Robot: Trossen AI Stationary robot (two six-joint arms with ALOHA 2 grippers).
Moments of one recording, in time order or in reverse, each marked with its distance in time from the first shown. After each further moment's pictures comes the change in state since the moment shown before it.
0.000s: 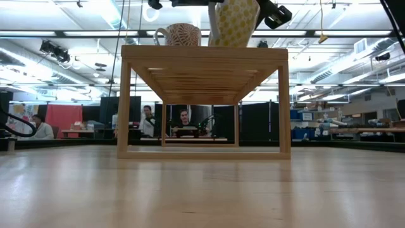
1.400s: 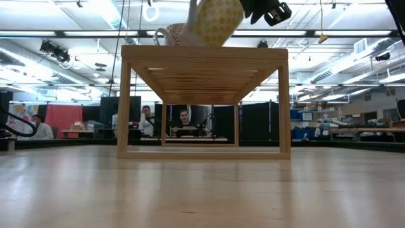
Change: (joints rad) left arm -0.094 -0.023 -0.001 0.003 -0.143 -0.006; right arm -0.027 -0.043 0.000 0.011 -0.101 -0.121
